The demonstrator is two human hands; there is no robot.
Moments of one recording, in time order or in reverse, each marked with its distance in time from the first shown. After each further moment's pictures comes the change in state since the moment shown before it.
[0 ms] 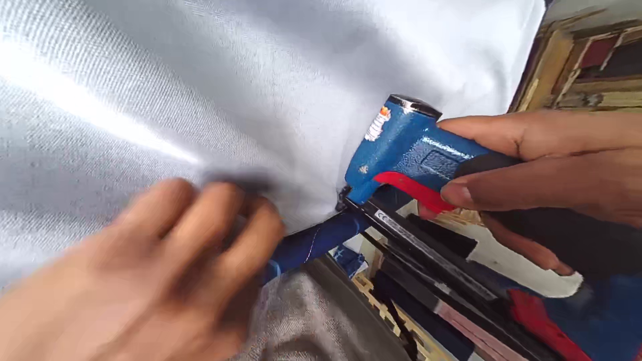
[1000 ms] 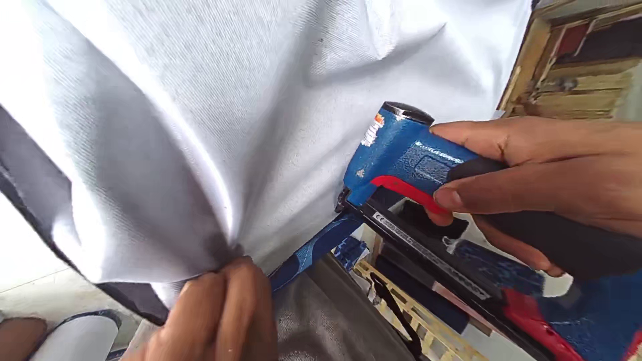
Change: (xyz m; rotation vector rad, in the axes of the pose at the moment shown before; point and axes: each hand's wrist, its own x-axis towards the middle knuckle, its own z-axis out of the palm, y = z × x) left_hand -0.127 -0.016 -0.063 0.053 -0.131 0.074; right_hand -0.005 -0.090 0.111 0.131 -0.082 0.032
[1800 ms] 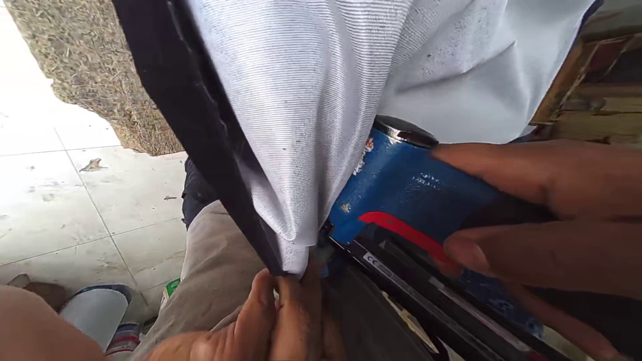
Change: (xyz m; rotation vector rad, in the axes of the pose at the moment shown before) left_hand -0.061 -0.010 0.028 -0.108 0.293 0.187; right_hand 0.012 -0.071 0.096 -0.120 -0.011 0.000
